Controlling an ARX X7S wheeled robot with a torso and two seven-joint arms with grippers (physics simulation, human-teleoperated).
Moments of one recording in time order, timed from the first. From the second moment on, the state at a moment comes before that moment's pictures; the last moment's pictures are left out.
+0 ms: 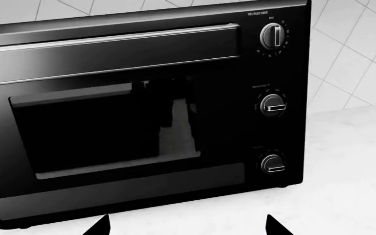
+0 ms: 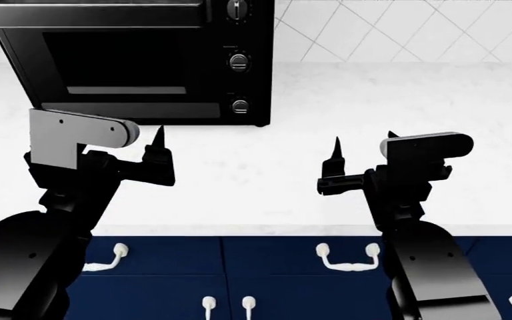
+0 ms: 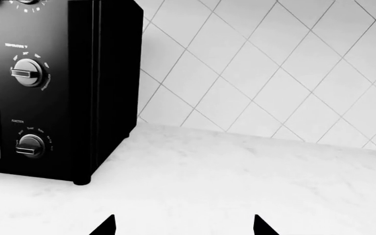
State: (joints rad) left arm -0.60 -0.28 -0.04 0.61 -0.30 -1.12 0.01; right arm 0.50 0.17 -0.06 -0.27 0.08 0.65 0.01
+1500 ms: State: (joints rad) left arm -1.49 -0.79 1.21 0.01 0.43 -0.62 0.51; right arm 0.49 0.18 -0.08 -0.19 0.16 0.59 0.02
